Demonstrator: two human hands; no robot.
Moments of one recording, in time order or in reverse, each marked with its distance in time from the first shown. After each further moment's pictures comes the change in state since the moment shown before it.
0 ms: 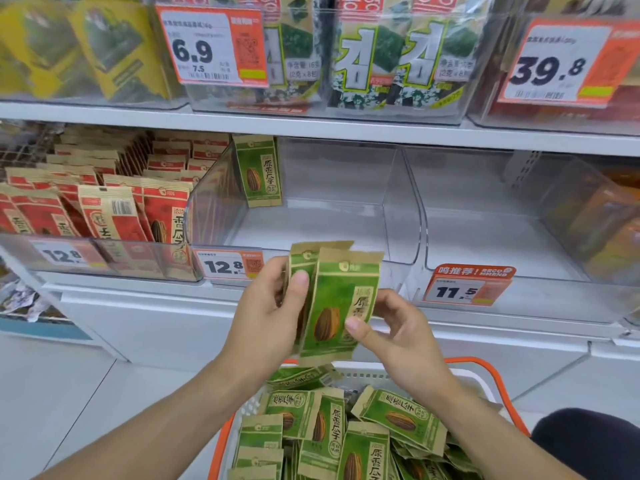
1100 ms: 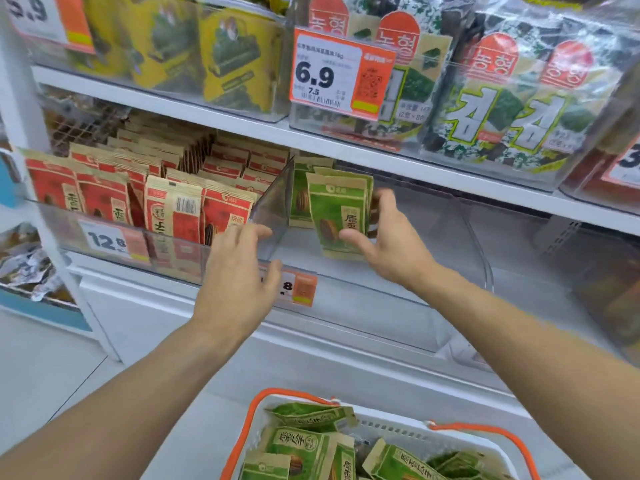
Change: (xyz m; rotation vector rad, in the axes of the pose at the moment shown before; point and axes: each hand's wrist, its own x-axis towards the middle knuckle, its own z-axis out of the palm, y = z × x) left_hand 0.062 -0.032 -0.107 0.783 0.353 0.185; right_hand 0.163 -0.088 0.065 -0.830 -0.084 -0.351
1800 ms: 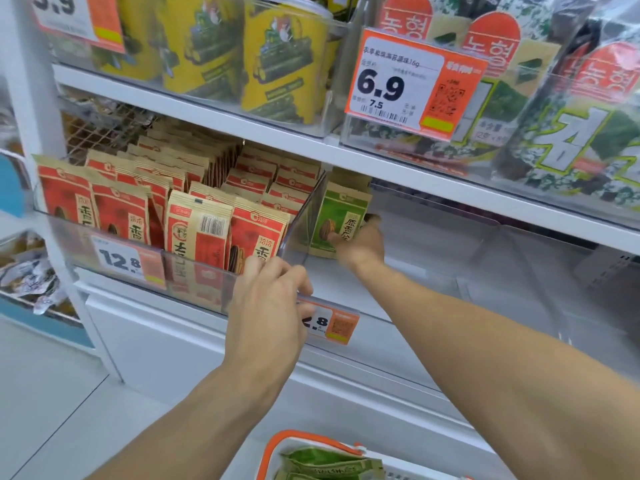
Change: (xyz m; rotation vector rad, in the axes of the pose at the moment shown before) left_hand 0.015 -0.022 0.022 0.071 0.015 0.010; right_hand 0.122 0.022 0.124 0.222 0.166 0.520
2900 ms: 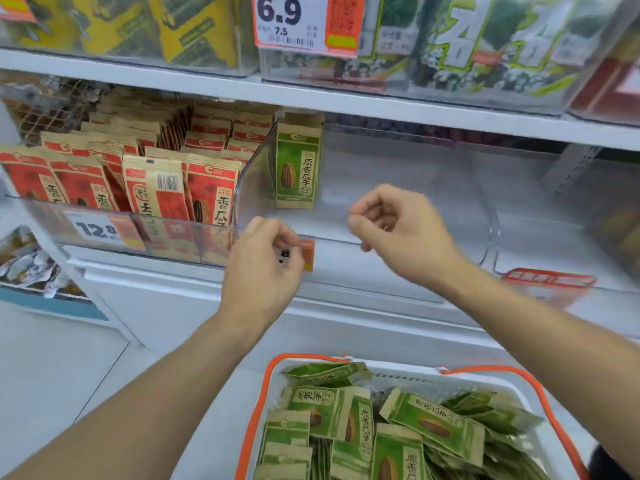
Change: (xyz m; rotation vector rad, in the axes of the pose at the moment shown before) left_hand -0.028 0.032 0.004 -0.255 -0.002 0.059; right_hand -0.163 0.022 -0.152 0.141 -0.189 -0.372
